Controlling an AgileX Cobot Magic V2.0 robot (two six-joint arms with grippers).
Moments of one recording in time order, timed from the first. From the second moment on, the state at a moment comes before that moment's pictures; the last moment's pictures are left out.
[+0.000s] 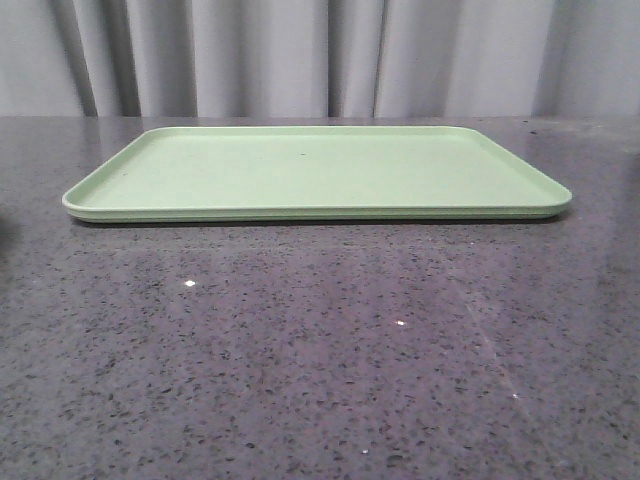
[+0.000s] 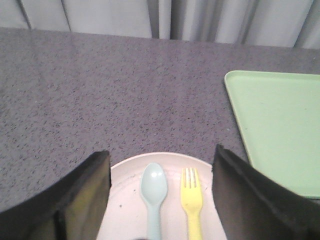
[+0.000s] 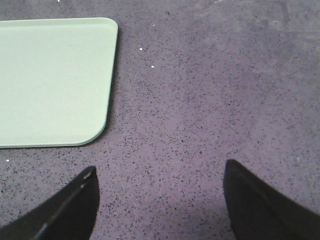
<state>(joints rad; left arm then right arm) 0.05 0.60 -0.68 -0.05 0.56 -0.08 0.05 0.62 -0.70 0.02 0.66 0.10</state>
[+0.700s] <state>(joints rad) 0.18 0.93 -0.88 0.13 0.88 -0.14 0.05 0.62 -0.70 0.02 0.66 0.10</state>
